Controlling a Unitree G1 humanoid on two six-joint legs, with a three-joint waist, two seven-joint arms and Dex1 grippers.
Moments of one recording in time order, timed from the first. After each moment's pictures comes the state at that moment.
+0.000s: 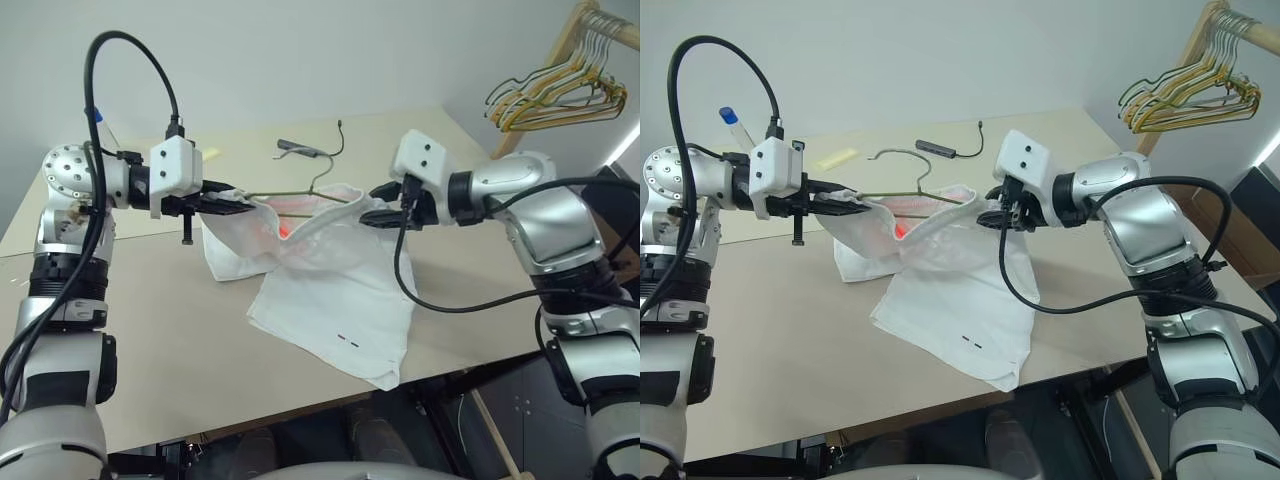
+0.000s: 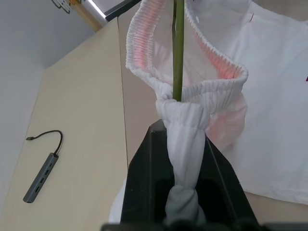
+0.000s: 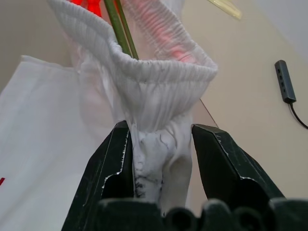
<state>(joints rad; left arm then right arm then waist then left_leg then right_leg) -0.85 0.76 -0.05 0.48 -0.20 -0.17 -1.50 -0.89 -0.69 0.30 0.00 0.22 0.62 1.08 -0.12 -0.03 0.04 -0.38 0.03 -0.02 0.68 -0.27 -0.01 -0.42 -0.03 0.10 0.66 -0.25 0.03</state>
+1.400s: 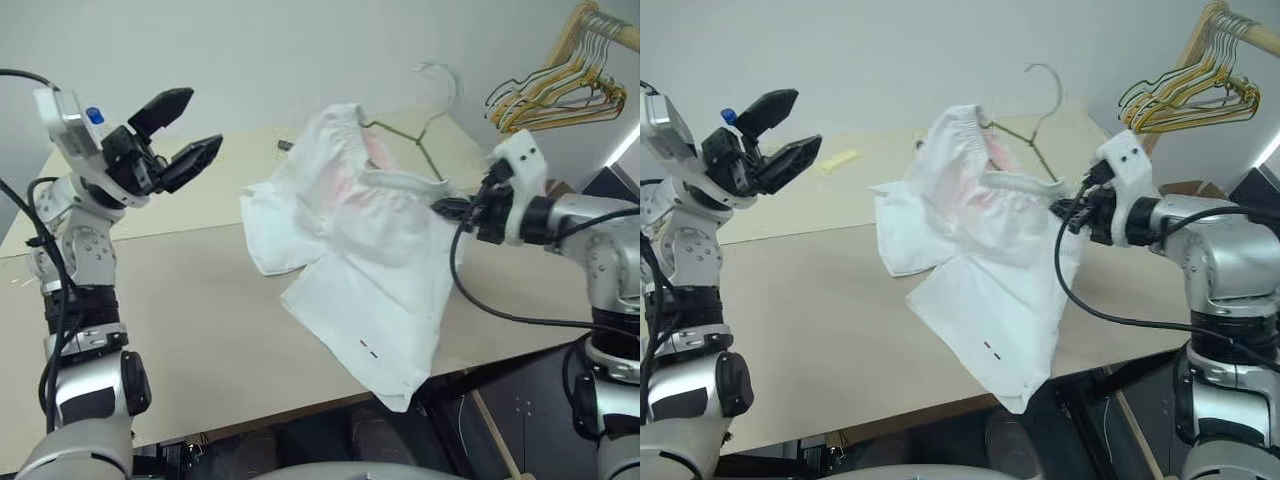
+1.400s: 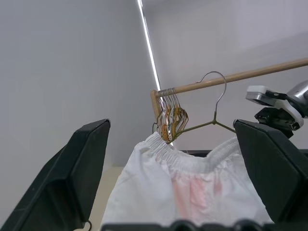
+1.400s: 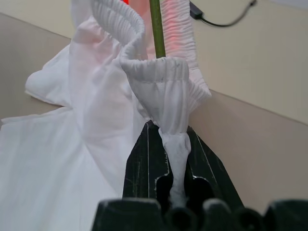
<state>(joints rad) -0.70 0.57 0.32 0.29 -0.66 0.14 -1.24 -0.60 -0.77 -0.18 -0.23 0.41 1.17 0.74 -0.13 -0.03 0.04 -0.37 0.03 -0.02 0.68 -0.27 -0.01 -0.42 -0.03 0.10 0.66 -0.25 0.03</state>
